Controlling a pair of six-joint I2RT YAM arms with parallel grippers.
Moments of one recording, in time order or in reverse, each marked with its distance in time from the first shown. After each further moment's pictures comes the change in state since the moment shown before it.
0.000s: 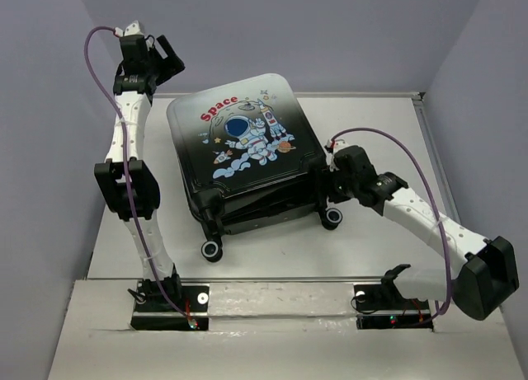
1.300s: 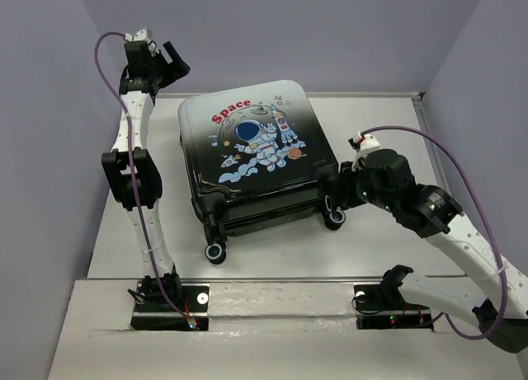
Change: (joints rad) left arm 0.027 0.140 0.046 0.078 0.134 0.018; right arm 0.120 -0.277 0.221 -0.259 0.055 0.111
